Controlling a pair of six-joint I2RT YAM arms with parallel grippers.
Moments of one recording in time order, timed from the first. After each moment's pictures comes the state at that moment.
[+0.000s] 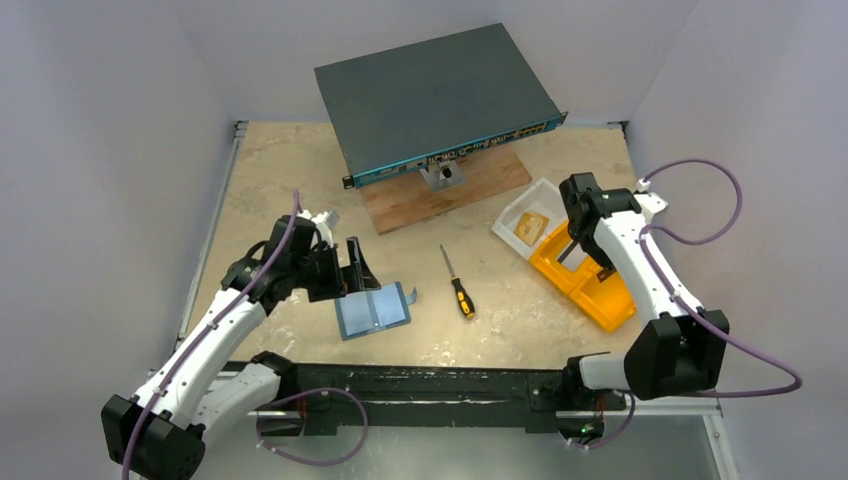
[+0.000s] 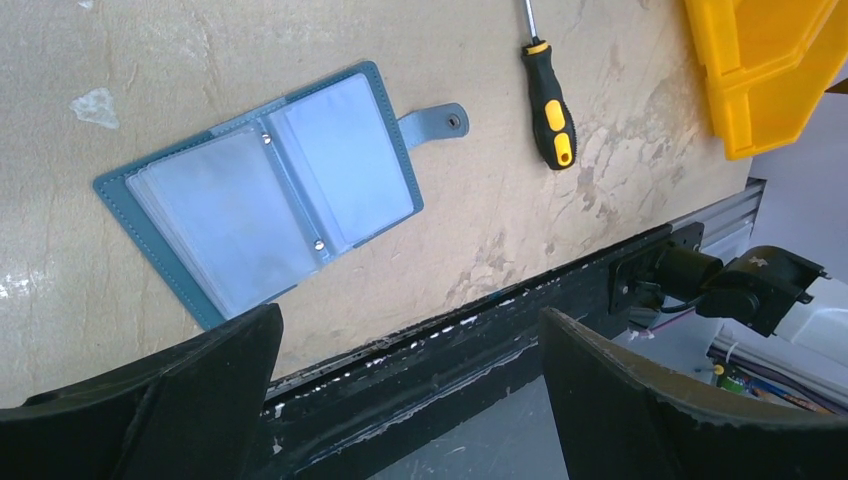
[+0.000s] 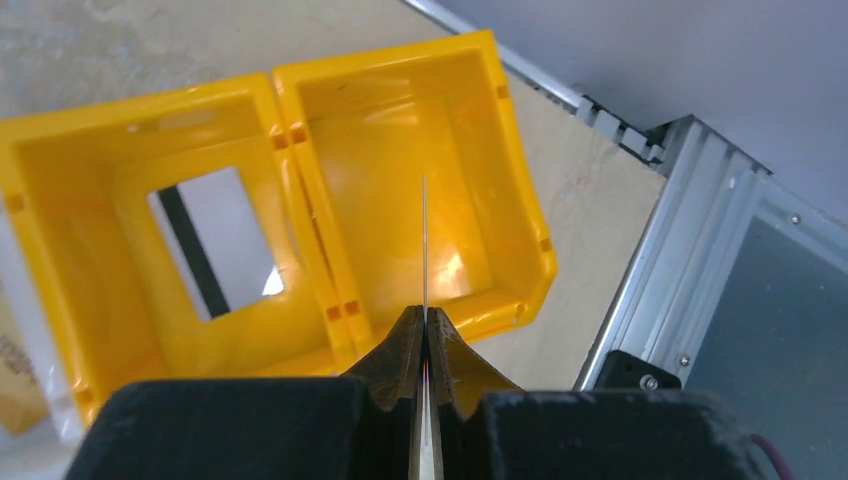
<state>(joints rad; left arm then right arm) -0.39 0.90 0.79 -0.76 0.34 -0.61 0.18 1.34 1.17 -1.29 0.85 1.14</state>
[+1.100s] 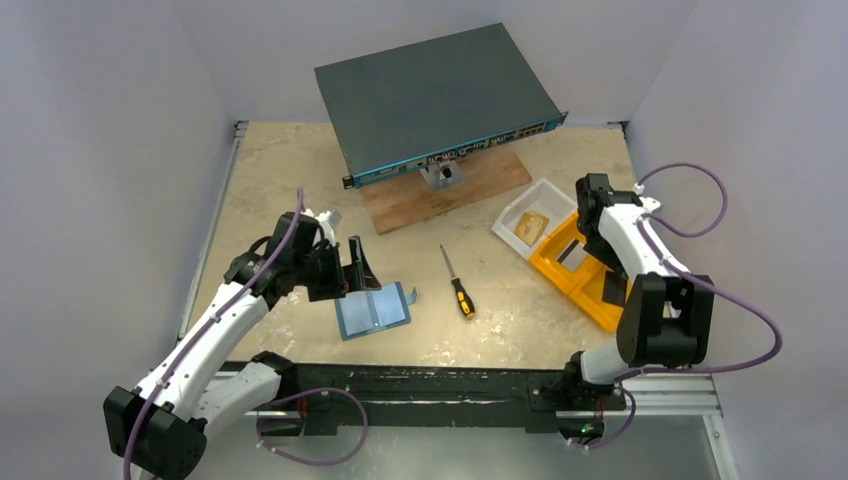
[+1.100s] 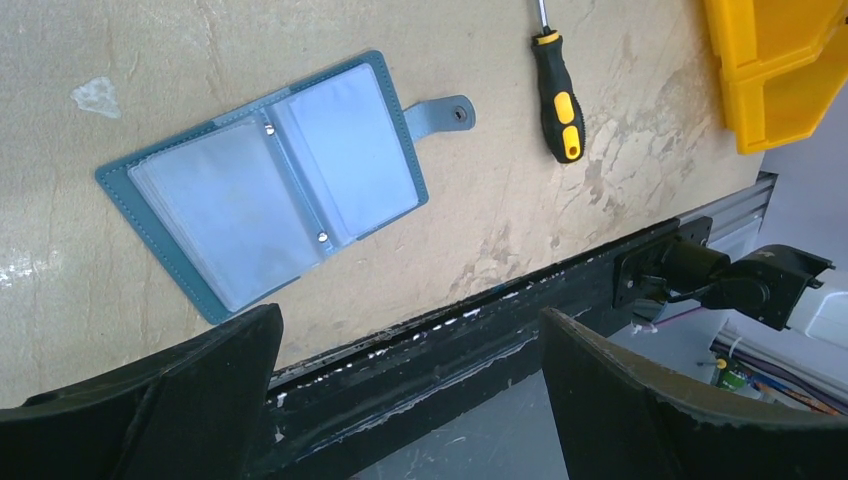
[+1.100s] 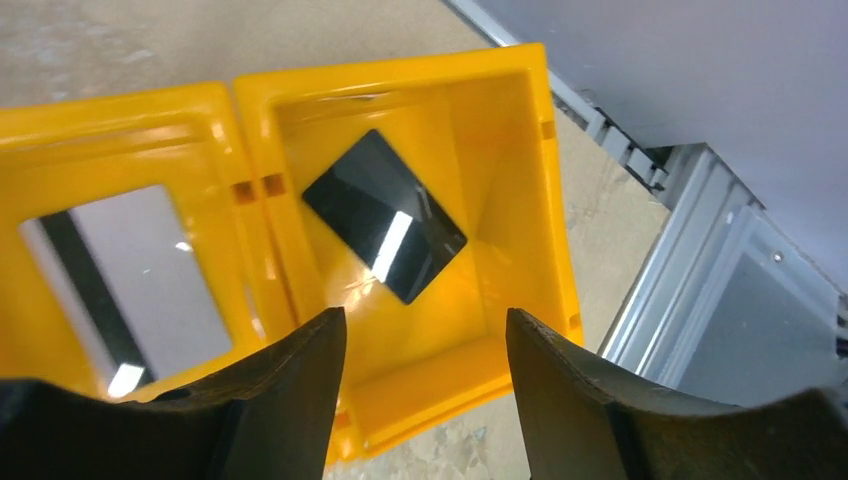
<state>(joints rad) -0.39 0.94 0.82 -0.79 0.34 -0.60 -0.04 1.51 1.09 -1.05 0.79 0.85</state>
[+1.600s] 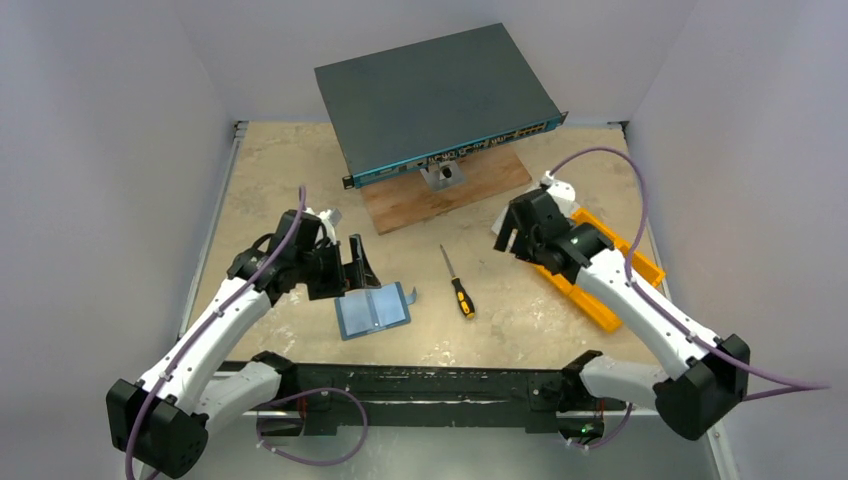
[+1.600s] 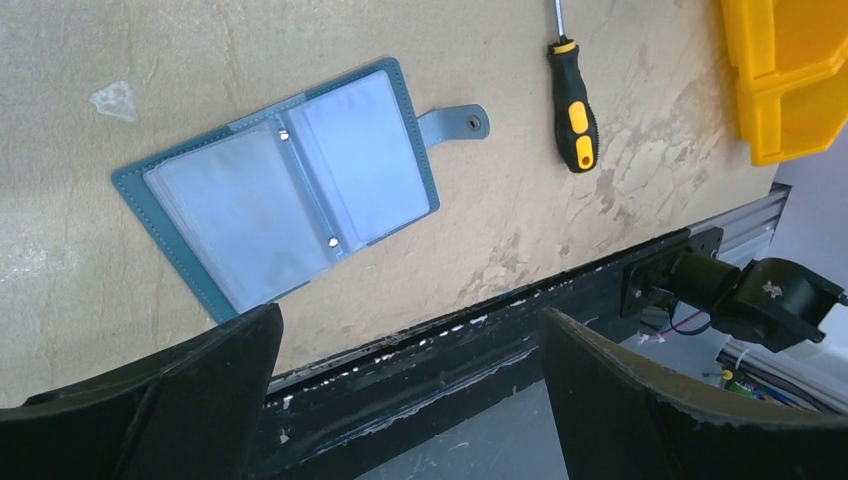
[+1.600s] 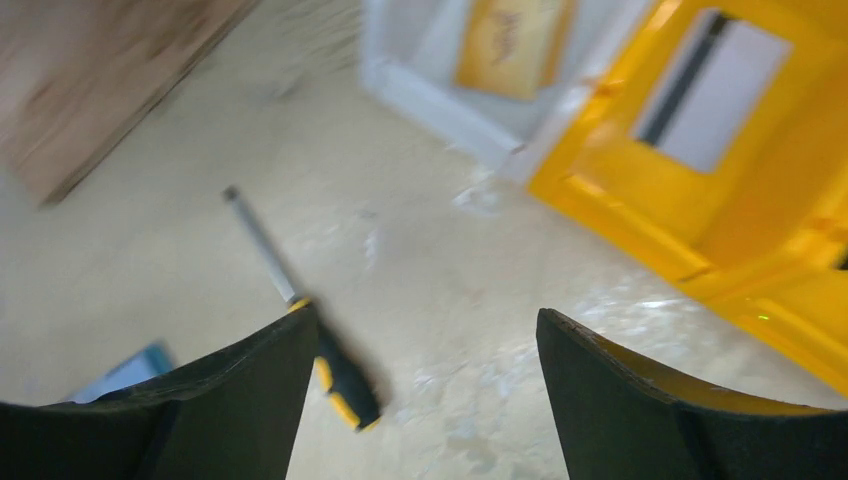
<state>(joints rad) -0.39 0.97 0.83 -0.80 0.32 -0.60 0.49 1.19 1.05 -0.84 0.47 0.76</state>
